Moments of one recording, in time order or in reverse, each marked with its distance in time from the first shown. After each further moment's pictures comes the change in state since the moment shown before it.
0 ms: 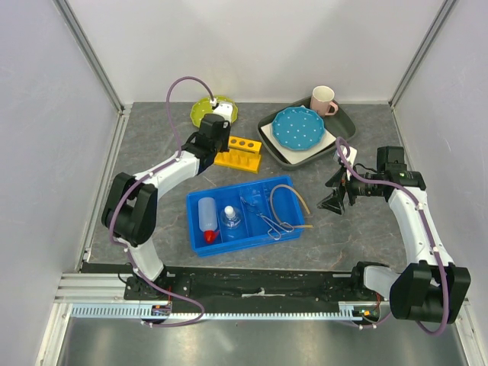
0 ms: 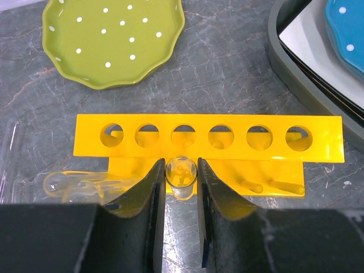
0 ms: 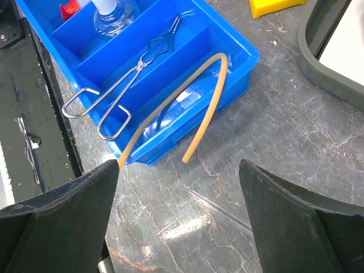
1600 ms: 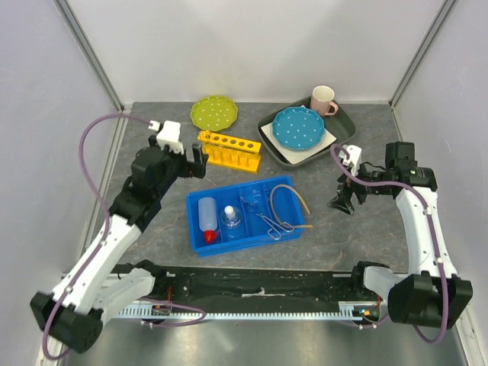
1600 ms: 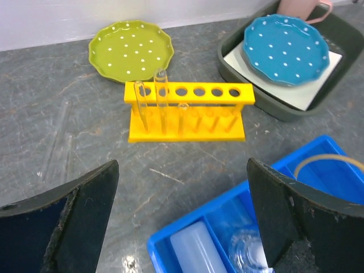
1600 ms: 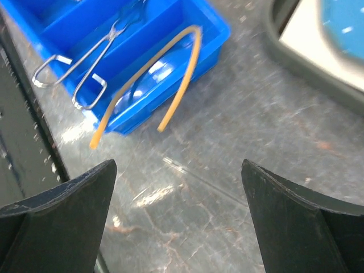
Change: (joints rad) left arm 0.045 -0.801 -0.324 -0.221 0.131 -0.052; right arm -0.033 -0.051 0.121 -0.134 0.140 -0.099
